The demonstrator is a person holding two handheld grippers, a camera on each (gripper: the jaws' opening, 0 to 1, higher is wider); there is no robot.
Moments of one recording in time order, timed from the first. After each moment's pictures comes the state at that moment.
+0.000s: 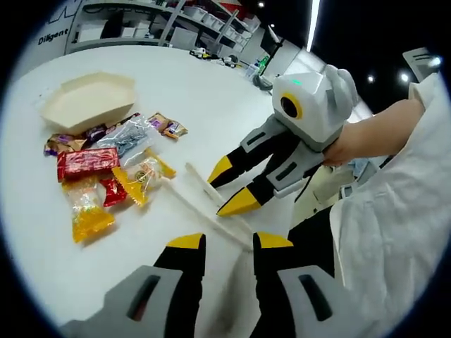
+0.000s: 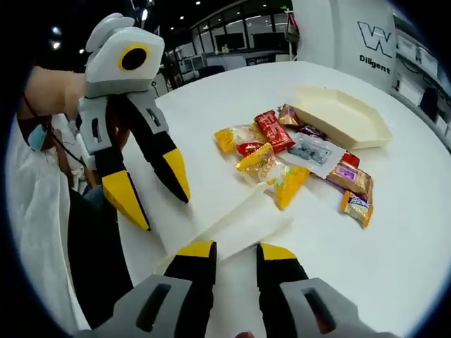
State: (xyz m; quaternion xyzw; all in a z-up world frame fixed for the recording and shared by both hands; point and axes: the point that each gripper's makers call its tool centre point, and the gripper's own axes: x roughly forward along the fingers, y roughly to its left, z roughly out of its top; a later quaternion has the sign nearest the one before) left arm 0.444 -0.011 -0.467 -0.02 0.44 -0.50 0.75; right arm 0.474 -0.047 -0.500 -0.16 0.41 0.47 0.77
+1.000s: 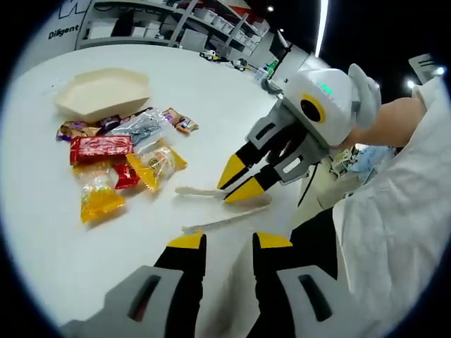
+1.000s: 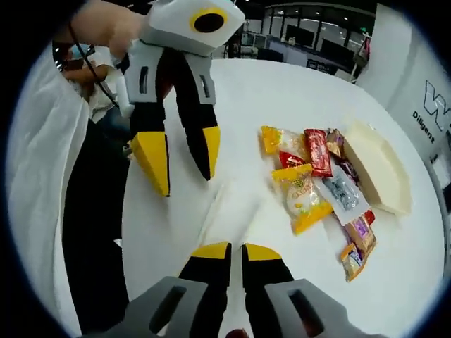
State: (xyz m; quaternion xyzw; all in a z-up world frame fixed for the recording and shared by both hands) left arm 0.440 0.004 -0.472 -0.03 0.44 -0.47 0.76; right arm 0.465 -0.038 -0.497 -0.35 0.34 0.57 0.66
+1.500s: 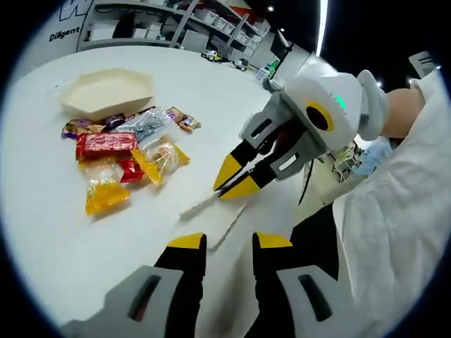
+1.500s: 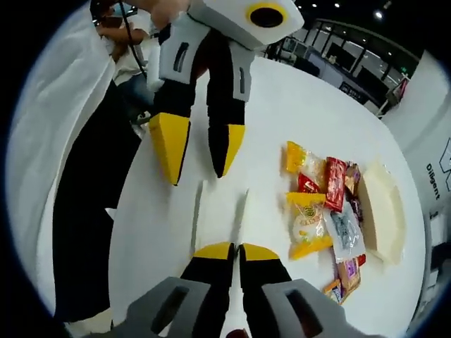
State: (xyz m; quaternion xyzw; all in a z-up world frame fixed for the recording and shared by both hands) left arm 0.436 0.011 -0.472 -0.03 0.44 -0.47 0.77; right arm 0.467 -0.027 -0.498 -0.43 0.27 0.61 0.60
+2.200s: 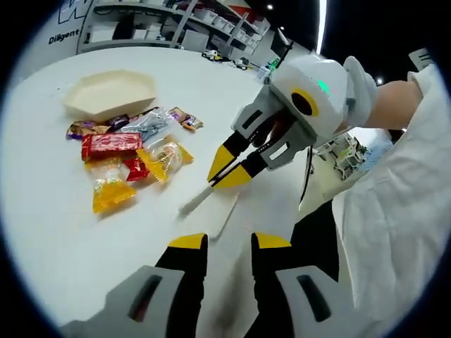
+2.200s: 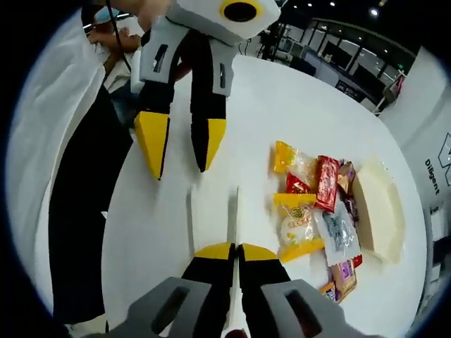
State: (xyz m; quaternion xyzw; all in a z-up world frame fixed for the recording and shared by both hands) left arm 0.436 0.017 -0.470 -0.02 0.44 -0.47 0.77; right arm 0.485 -0.023 -0.498 -0.41 0.29 0.60 0.62
